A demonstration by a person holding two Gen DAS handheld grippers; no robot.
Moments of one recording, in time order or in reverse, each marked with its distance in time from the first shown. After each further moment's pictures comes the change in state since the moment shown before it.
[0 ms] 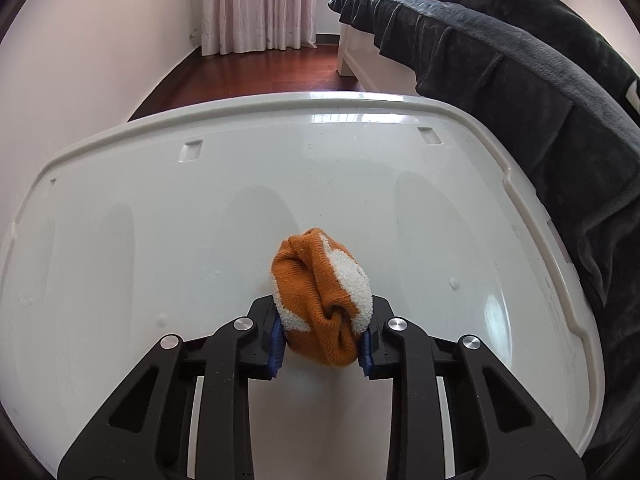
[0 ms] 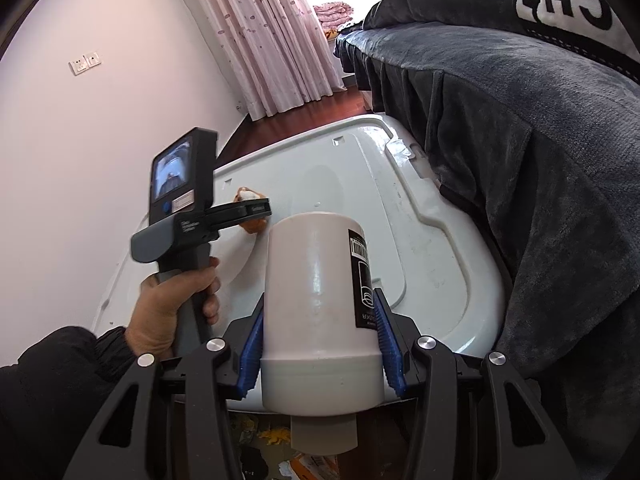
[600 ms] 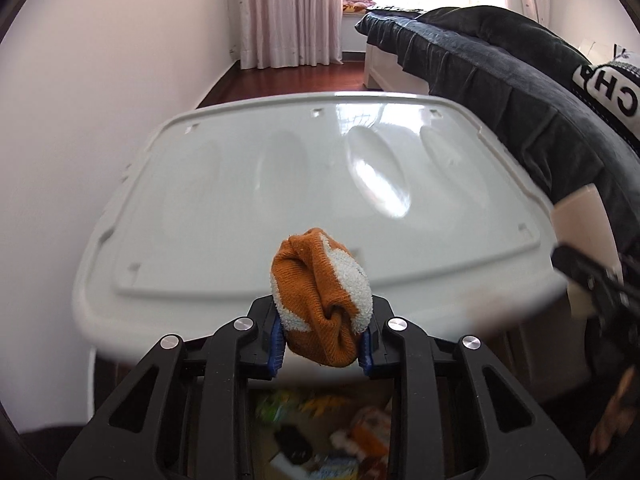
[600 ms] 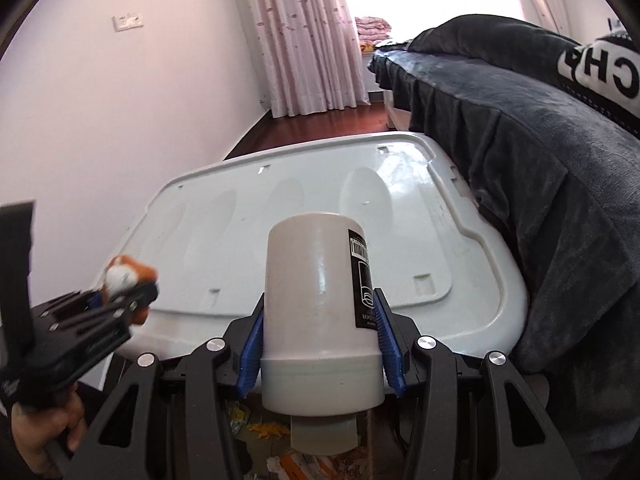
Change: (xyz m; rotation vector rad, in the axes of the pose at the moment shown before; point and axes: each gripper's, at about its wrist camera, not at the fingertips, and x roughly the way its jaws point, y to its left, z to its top) left arm -0.192 0.080 -0.159 -0.003 -0.054 0.091; right arm -0.018 0.074 -0.041 -0.197 -0.031 -0.035
